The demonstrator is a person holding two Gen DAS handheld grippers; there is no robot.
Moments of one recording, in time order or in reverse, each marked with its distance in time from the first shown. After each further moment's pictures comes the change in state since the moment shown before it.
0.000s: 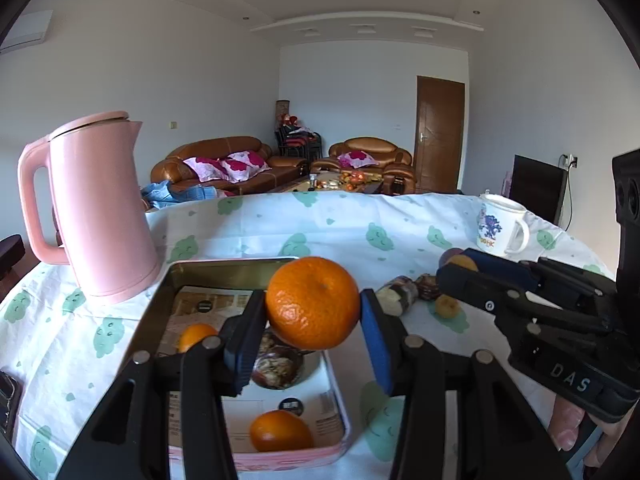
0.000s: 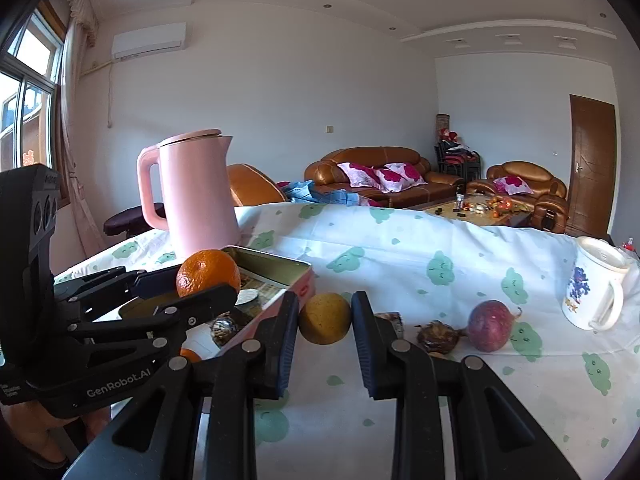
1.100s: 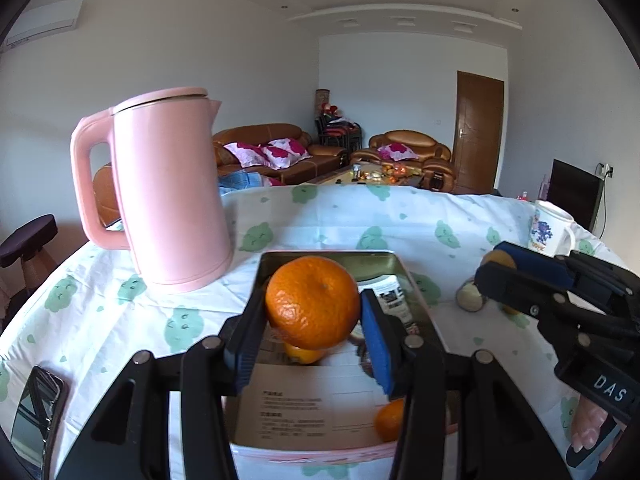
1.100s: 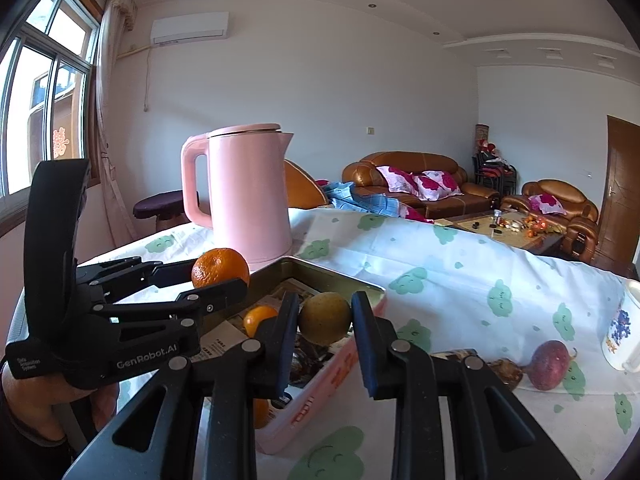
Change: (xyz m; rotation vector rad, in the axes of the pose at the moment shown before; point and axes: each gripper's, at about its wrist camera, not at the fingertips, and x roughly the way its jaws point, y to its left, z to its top) left arm -0.007 0.070 0.003 -0.056 0.045 0.133; right arm 0.031 0.058 0.021 -0.092 0.006 0.114
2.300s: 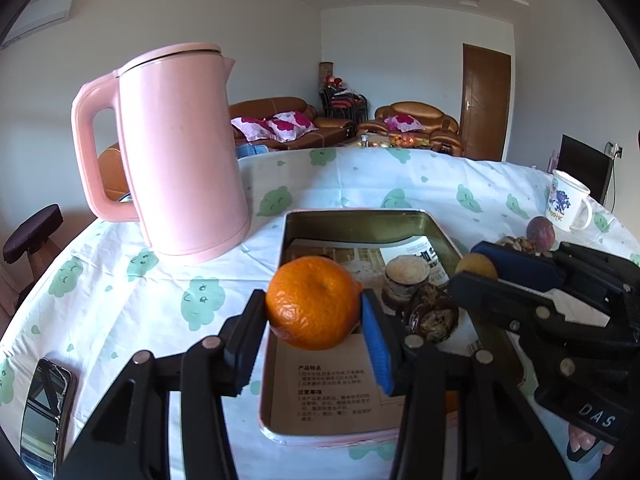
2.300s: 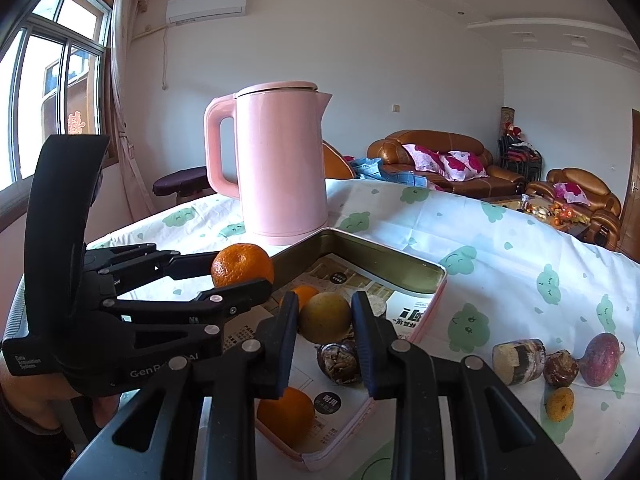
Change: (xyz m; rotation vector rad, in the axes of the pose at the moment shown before) left arm 0.018 0.018 -0.014 0.030 0.108 0.028; right arm 0.040 0.027 -0.010 -0.020 0.091 0.086
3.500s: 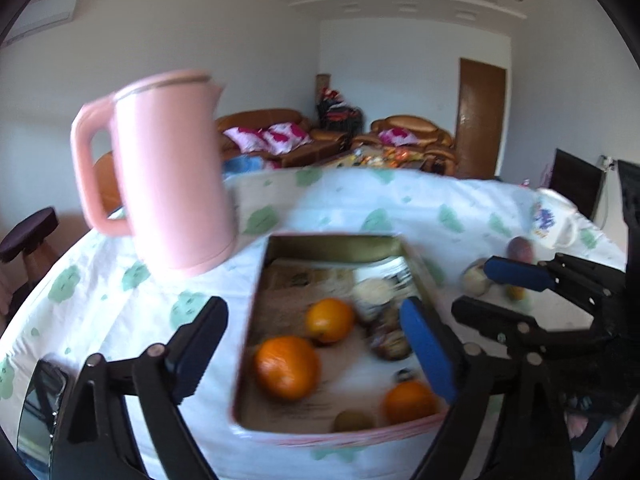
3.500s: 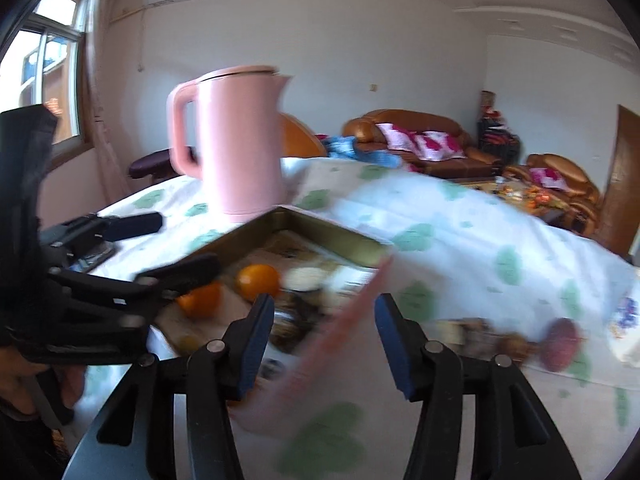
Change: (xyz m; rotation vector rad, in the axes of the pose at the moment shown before) left arm -0.022 -0.022 0.013 -0.019 -0.060 -0.042; right arm -0.024 -0.039 -0.001 0.019 0.090 -0.125
